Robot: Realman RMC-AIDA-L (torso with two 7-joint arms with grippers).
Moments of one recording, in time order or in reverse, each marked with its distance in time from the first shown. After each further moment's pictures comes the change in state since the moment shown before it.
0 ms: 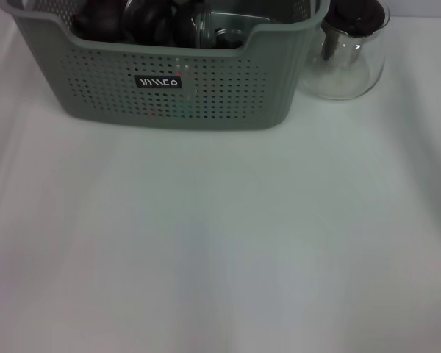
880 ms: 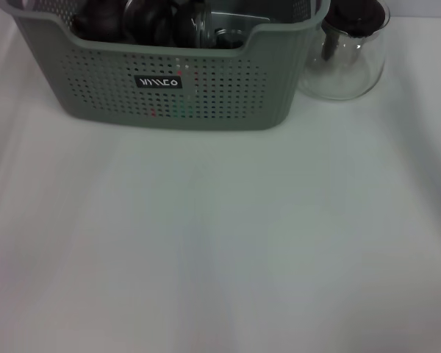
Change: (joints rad) left arm 0.000 0.000 0.000 0.000 0.000 0.000 0.000; right arm 0.000 0.000 0.000 0.000 0.000 0.000 0.000
